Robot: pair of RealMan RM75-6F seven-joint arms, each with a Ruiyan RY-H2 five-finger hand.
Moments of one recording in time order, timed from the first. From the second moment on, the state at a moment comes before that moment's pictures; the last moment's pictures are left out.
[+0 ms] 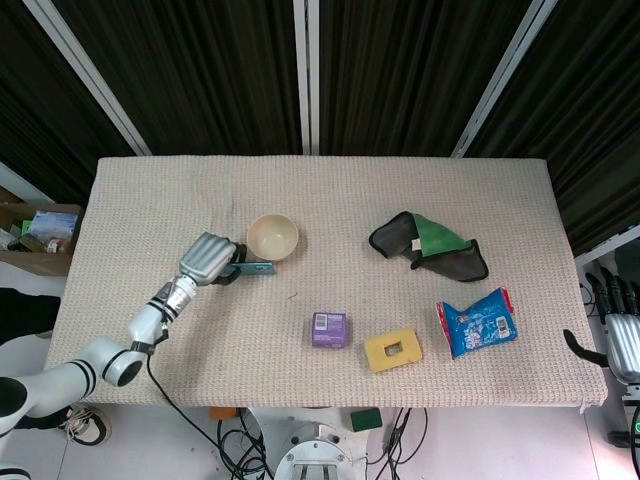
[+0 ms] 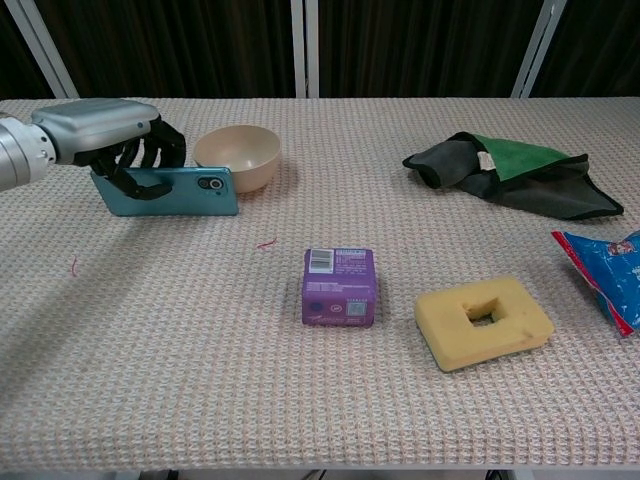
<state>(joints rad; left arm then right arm) -0.76 -1.58 -0.10 -1.08 1.45 0.88 -0.11 0.08 -1.09 0.08 -1.50 -1.42 1.41 0.00</state>
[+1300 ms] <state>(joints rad) -0.78 -1.37 0.02 -1.31 1.53 0.81 -0.13 0.09 -1.10 0.08 -1.51 -1.43 1.42 -0.03</state>
